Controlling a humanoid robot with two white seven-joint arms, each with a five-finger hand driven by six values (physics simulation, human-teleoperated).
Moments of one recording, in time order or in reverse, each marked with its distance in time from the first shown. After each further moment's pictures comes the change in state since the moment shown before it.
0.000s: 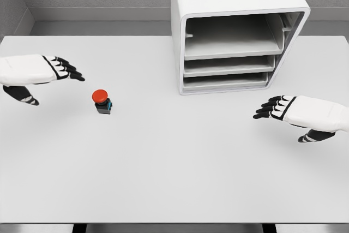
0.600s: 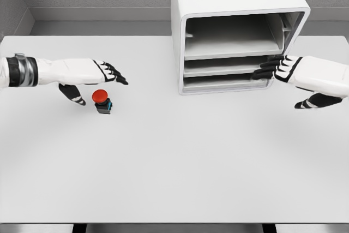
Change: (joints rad) left arm -0.028 -0.313 -0.007 0.142 -0.068 -0.001 -0.086; right arm -0.189 0.004 0.004 0.000 -0.162 0.000 0.000
